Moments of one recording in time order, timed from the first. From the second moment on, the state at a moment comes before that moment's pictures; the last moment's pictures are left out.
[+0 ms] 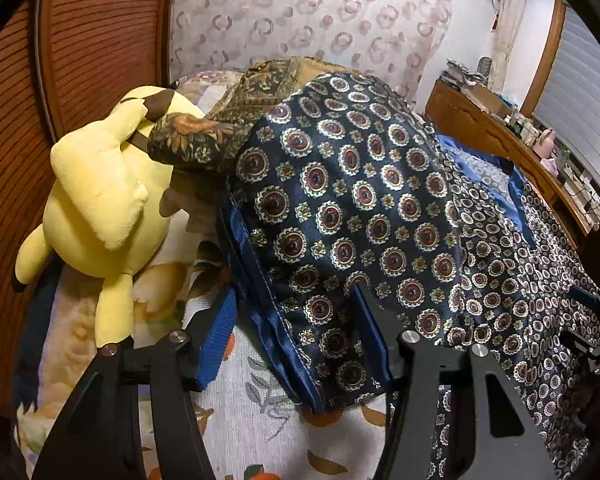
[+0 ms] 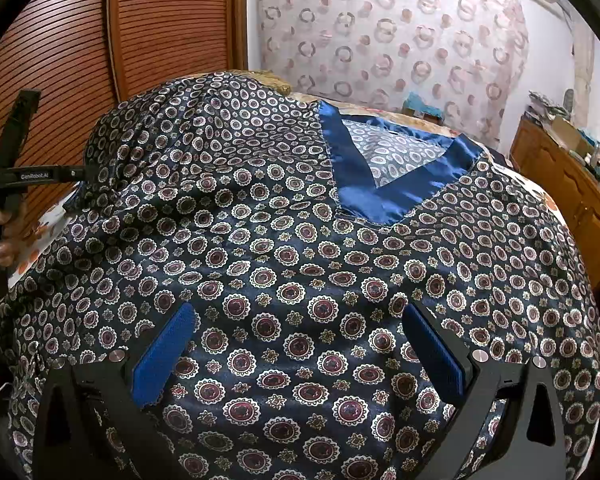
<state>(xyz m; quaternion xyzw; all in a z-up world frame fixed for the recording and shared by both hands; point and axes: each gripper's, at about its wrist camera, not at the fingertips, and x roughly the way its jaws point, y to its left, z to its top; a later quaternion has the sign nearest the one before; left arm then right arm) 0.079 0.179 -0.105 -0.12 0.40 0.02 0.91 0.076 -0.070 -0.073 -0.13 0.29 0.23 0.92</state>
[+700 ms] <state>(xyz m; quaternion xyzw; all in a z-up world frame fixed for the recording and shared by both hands) 0.088 0.098 0.013 -0.03 0.29 -0.10 0.95 0.083 -0.071 -0.075 -0.12 0.31 0.23 0.91</state>
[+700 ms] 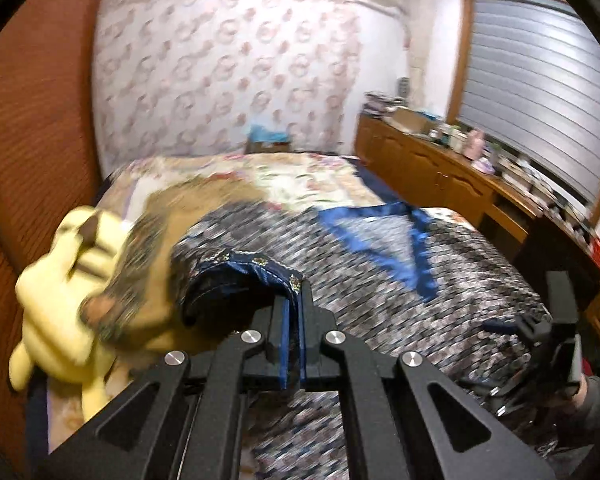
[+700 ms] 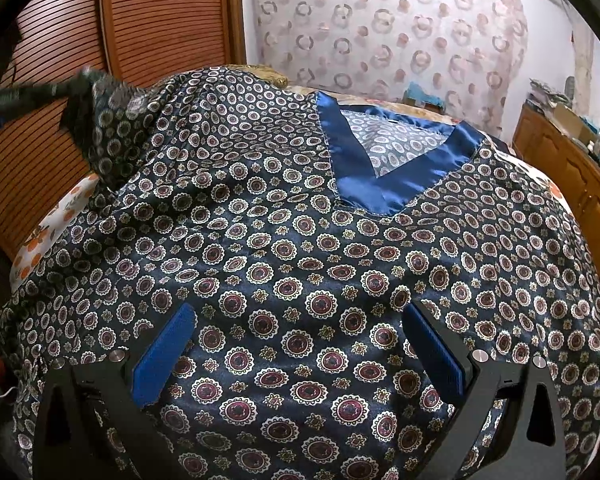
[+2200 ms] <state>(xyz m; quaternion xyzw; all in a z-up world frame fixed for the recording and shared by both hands) 0.018 0.116 -0.039 -0.05 0.29 0.00 0.96 0.129 0.038 -0.022 -0.25 0.23 0.34 0.88</state>
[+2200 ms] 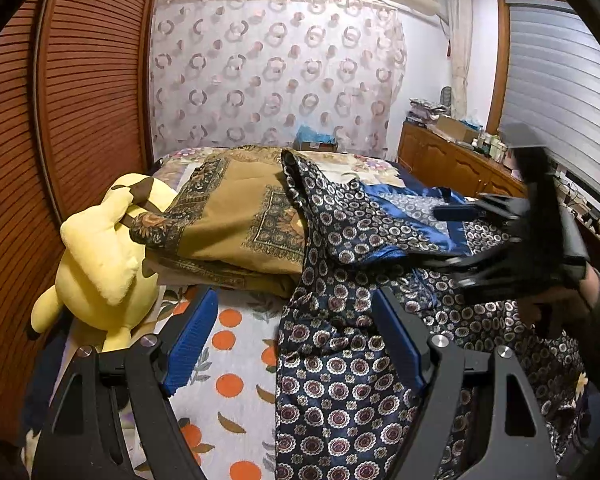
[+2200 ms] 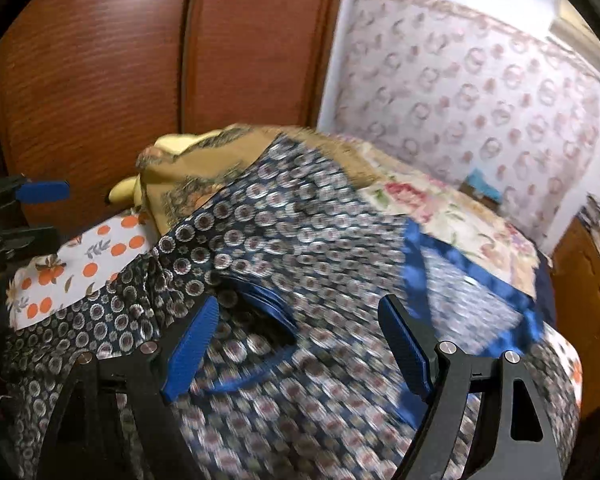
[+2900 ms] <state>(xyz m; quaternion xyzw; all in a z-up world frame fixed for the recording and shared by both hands) 0.025 0.114 -0.045 -0.07 0.28 0.00 0.96 0.203 0.032 0.000 -0.23 0.27 0.24 0.90</state>
